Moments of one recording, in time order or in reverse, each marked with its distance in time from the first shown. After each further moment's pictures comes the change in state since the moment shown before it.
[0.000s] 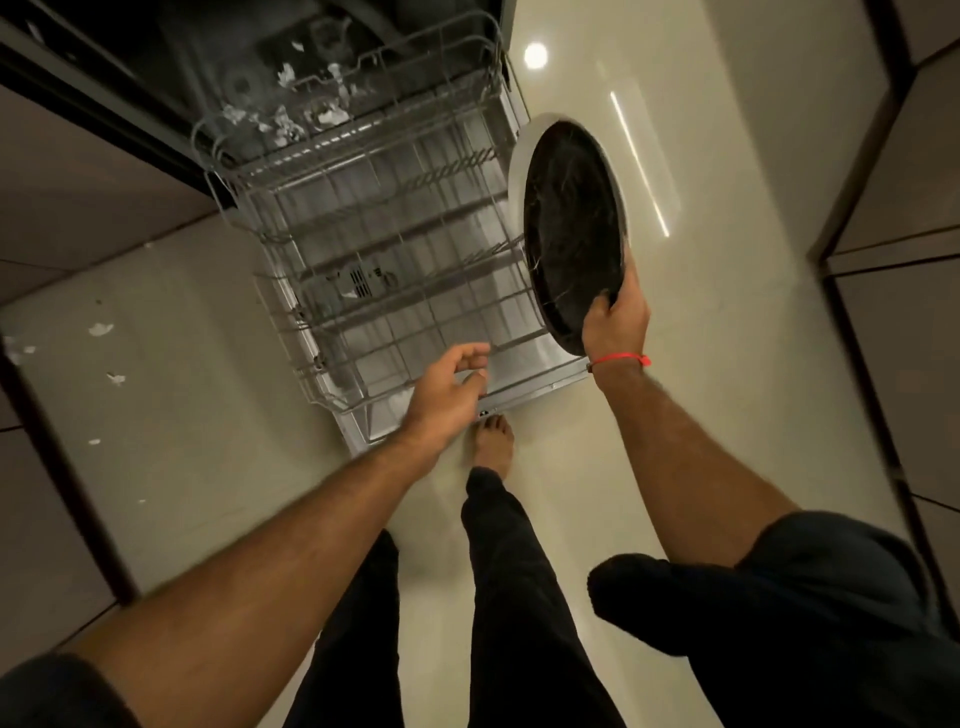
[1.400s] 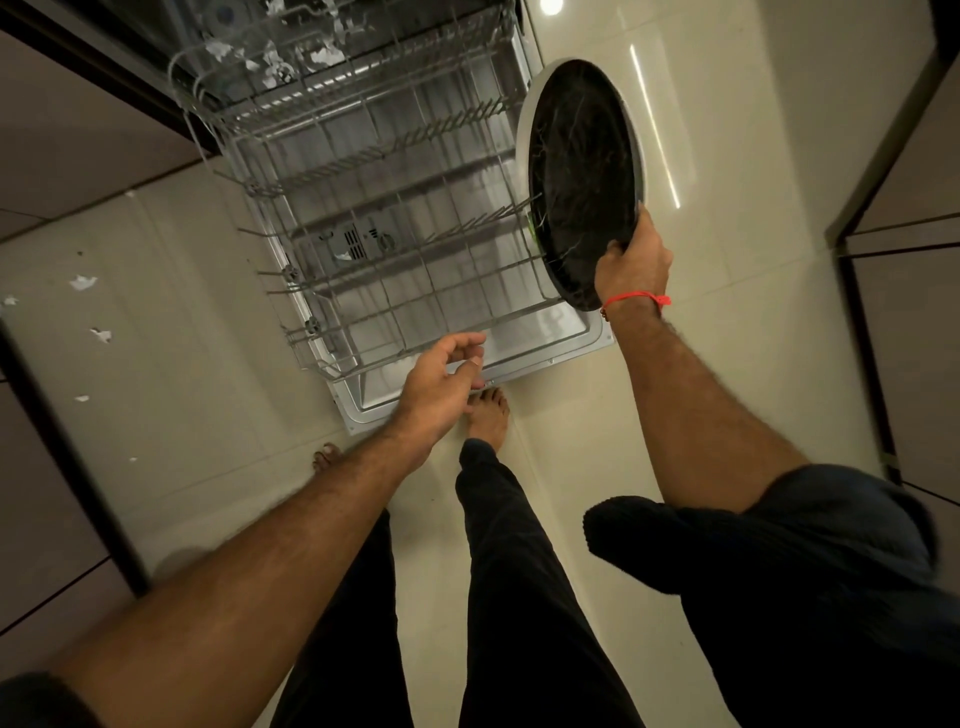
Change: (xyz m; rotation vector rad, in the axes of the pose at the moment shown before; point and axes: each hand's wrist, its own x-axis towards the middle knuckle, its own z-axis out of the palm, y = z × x) left_hand -0.005 -0.014 0.006 -0.077 0.027 -0.064; right_hand 0.037 -0.009 0.003 -0.343 -0.077 0.190
